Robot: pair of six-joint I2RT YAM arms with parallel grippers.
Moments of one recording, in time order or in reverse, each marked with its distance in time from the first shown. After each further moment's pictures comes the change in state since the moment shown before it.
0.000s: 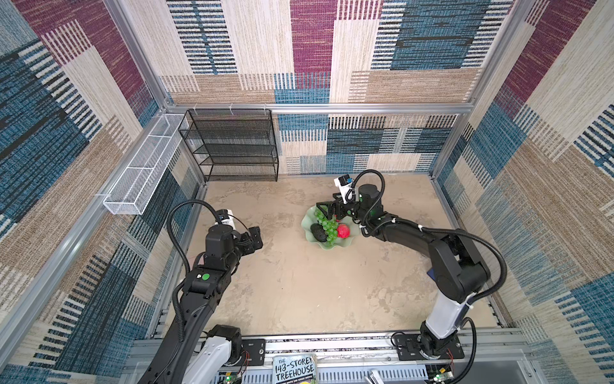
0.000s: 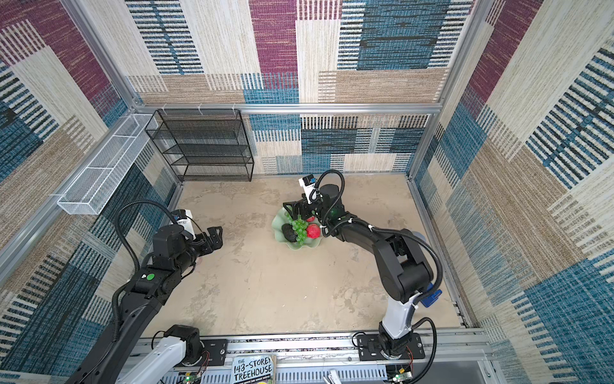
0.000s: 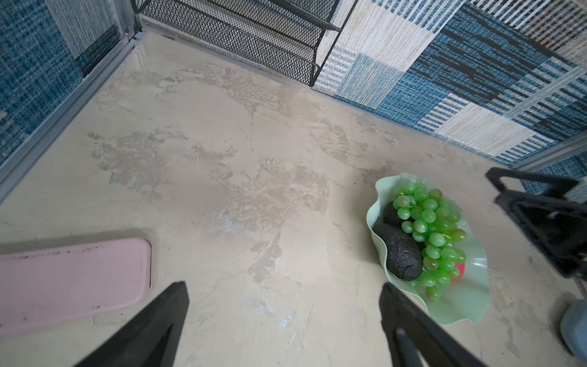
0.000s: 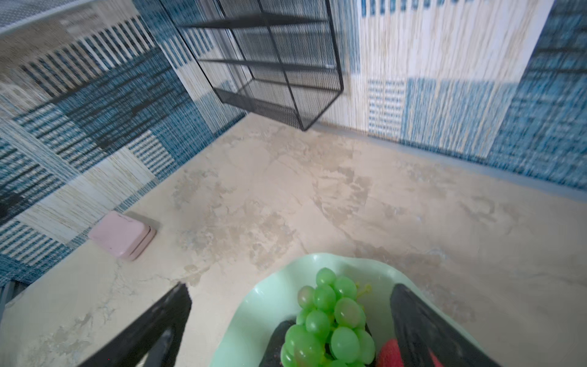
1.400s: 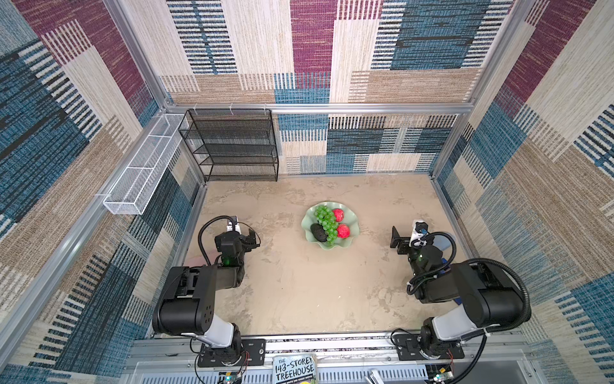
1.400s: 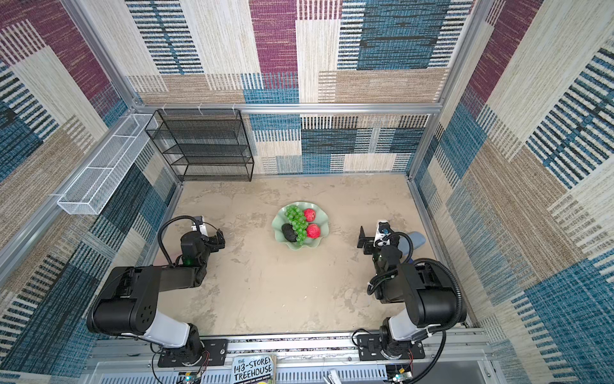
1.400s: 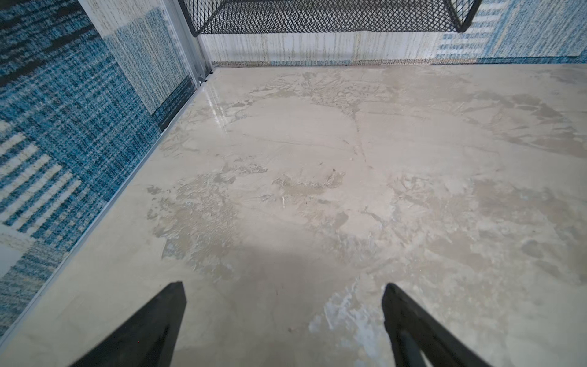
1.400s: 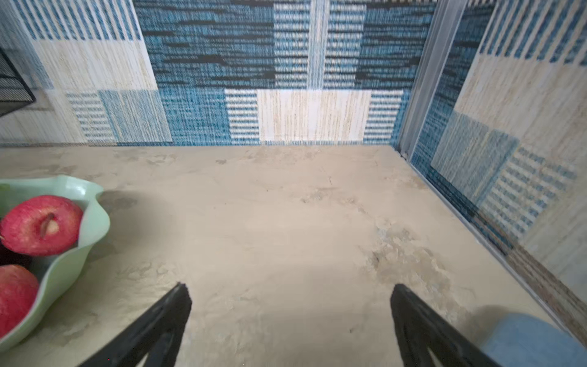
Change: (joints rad) left arm 0.153 0.707 -0.316 1.120 -0.156 0.380; right arm -0.418 -0.209 -0.939 0.911 0.467 -0.180
